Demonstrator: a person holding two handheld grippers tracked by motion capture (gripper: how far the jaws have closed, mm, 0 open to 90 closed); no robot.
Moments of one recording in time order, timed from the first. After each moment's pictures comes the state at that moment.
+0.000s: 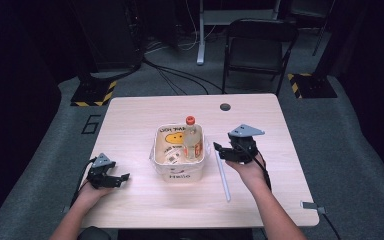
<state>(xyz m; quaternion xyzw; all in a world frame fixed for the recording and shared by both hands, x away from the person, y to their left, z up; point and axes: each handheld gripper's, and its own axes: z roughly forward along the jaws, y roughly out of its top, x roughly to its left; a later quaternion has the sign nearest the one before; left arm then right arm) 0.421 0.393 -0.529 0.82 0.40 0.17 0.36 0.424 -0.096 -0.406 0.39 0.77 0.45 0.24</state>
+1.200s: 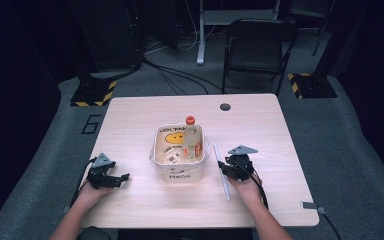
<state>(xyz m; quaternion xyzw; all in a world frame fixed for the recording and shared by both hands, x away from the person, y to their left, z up) 0.421 0.393 -0.530 0.82 0.41 0.17 0.37 0.420 -0.097 -0.492 0.46 0.77 0.40 0.17</state>
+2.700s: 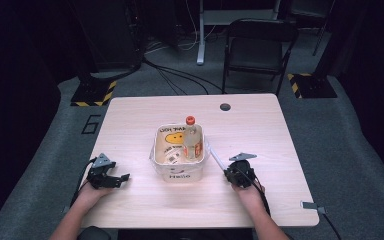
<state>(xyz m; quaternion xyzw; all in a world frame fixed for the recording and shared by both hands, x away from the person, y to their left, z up) 0.420 0.392 -0.530 0.82 0.40 0.17 0.37 0.410 -0.102 -0.513 0.50 0.79 0.33 0.15</state>
